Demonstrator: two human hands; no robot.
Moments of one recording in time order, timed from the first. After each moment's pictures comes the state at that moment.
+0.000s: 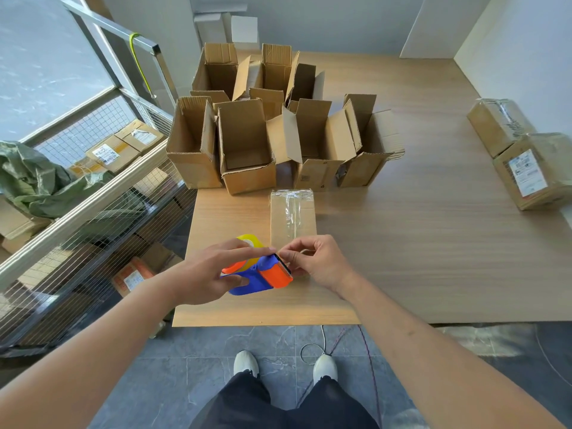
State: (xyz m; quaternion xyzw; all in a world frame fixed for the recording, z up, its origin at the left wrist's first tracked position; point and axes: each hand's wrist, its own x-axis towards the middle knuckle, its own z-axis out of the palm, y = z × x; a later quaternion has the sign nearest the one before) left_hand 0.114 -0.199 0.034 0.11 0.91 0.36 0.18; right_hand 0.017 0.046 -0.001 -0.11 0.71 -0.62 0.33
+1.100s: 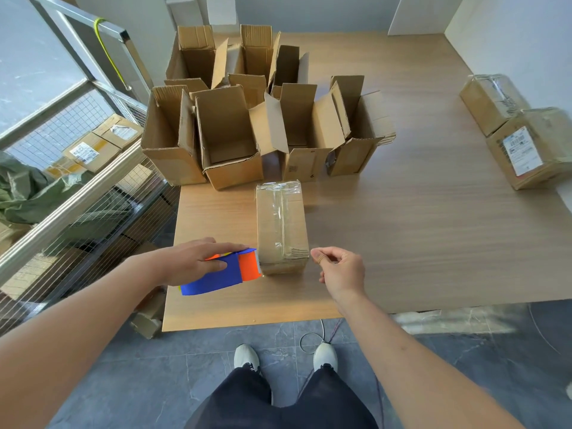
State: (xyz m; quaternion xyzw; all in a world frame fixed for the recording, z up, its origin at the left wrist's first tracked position) left_hand 0.073 -0.228 0.002 0.03 0.90 0.25 0.37; right_hand 0.026 0.085 -0.063 0.17 0.79 -0.57 0.14
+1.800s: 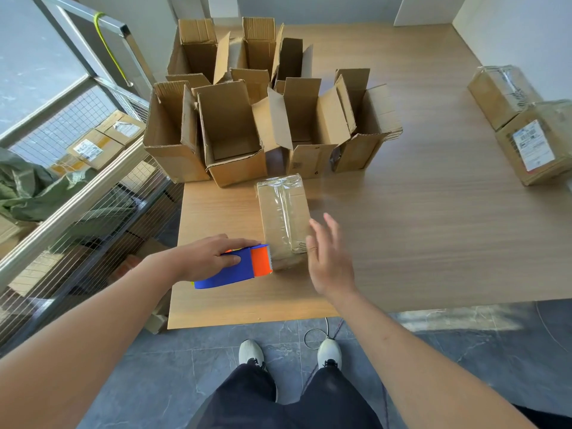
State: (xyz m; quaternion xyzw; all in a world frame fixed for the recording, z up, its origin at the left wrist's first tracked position) left_hand 0.061 -0.213 -0.006 0.00 0.89 0.28 0.36; right_hand 0.015 0.066 -0.082 -0.12 0.93 -0.34 0.05
